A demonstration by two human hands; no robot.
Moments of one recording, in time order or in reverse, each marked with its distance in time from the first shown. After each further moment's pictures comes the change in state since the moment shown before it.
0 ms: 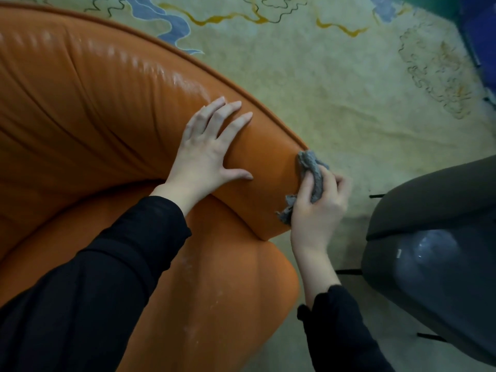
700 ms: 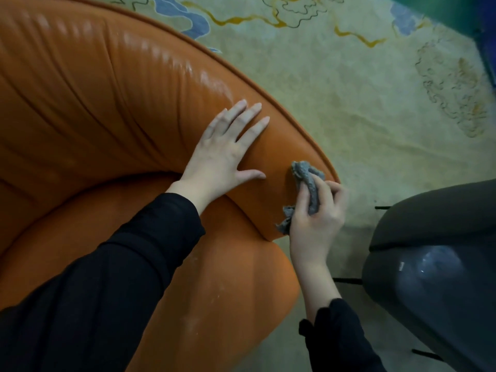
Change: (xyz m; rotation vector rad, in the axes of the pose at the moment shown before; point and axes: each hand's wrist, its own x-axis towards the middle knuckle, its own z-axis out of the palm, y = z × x) left_hand -0.015 0.005 -0.007 0.142 0.075 0.130; right_hand -0.019 -0.005 -0.003 -0.003 -0.080 -0.134
